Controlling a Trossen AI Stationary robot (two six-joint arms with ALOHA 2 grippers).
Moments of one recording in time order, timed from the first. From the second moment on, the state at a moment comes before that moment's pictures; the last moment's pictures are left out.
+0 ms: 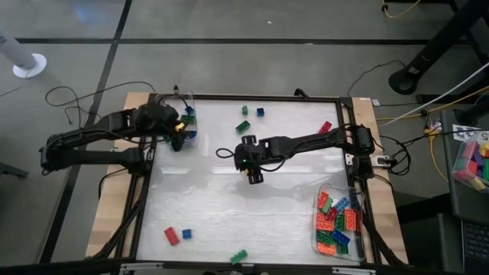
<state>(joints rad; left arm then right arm) 0.33 0.72 0.82 -0.77 -0.14 -0.34 0.05 1.98 1.54 -0.63 0.17 -0.26</state>
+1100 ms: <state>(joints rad) 0.74 1.15 0.80 -0.88 -0.35 -0.73 0.05 1.98 1.54 -0.58 0.16 -0.26</state>
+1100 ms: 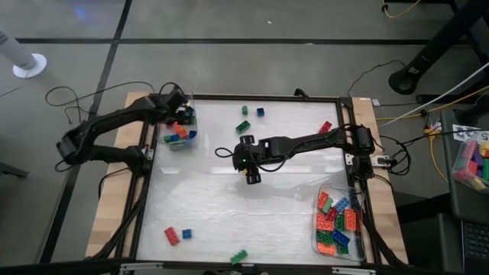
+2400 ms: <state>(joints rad) 0.89 1.47 0.80 -0.82 -0.25 -0.78 0.05 1.98 1.54 -0.58 0.16 -0.27</state>
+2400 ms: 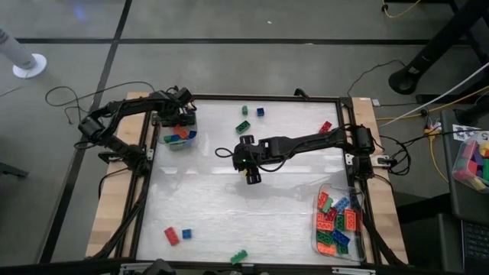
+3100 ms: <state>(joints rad) 0.89 1.43 0.80 -0.83 -0.24 -0.55 0.05 1.98 1.54 -0.58 0.18 -0.27</state>
